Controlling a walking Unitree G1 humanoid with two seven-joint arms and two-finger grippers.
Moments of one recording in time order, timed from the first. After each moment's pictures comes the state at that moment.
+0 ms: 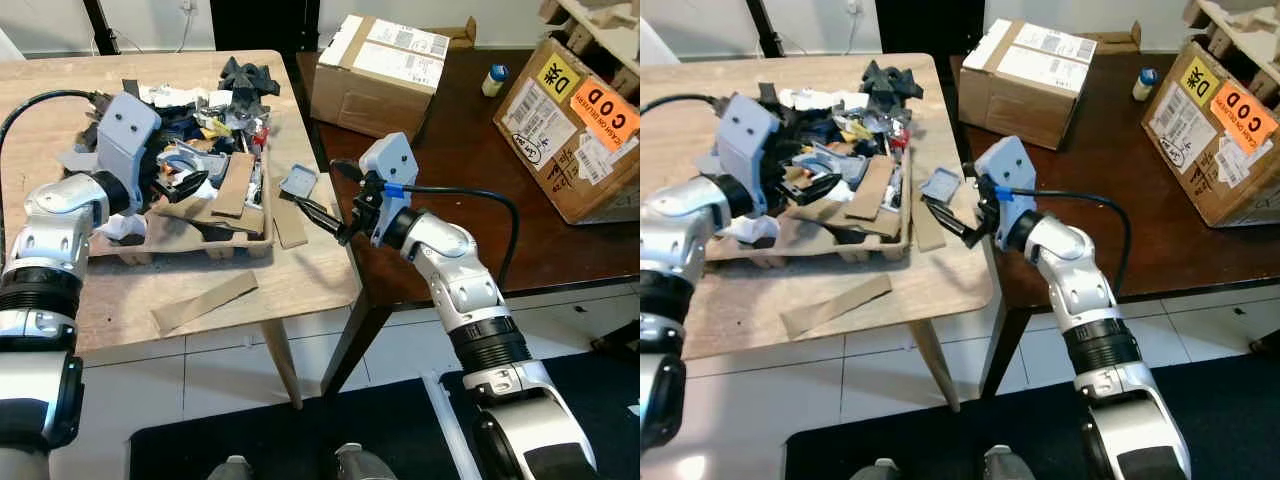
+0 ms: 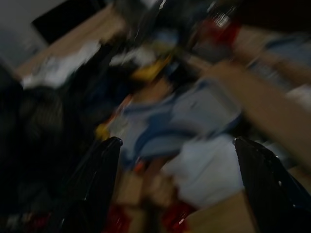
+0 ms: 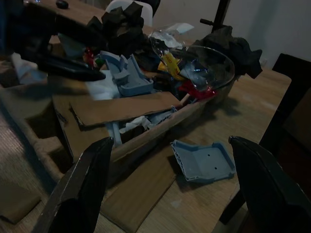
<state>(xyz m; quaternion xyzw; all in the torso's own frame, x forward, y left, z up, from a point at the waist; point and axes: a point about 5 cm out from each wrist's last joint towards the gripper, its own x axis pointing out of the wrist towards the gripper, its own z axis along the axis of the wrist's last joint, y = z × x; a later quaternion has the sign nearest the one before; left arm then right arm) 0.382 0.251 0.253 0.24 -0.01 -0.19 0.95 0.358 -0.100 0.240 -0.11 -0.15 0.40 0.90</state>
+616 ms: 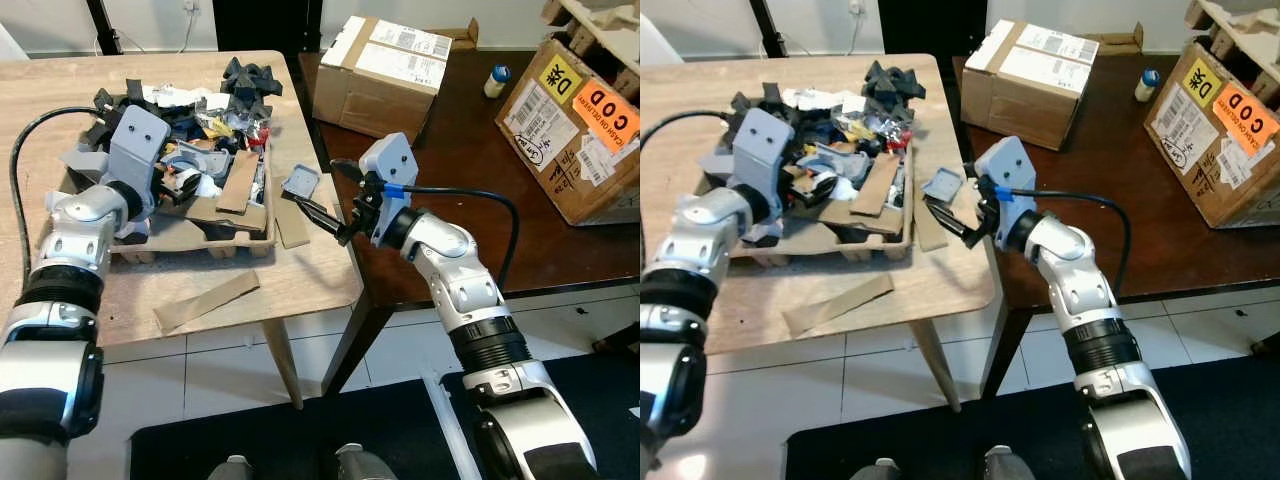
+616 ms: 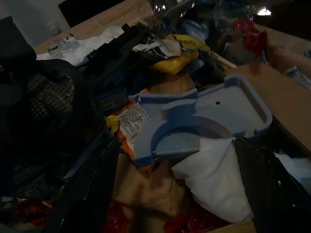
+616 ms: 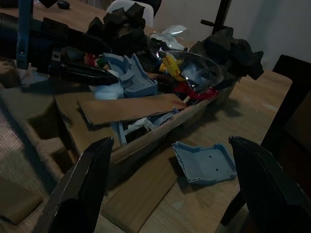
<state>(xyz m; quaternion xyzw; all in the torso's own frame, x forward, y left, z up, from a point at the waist) 0.394 0.240 0.245 0.17 -0.03 -0.14 0.97 0.358 -0.100 0.240 -0.11 -0.15 0.40 0.90</state>
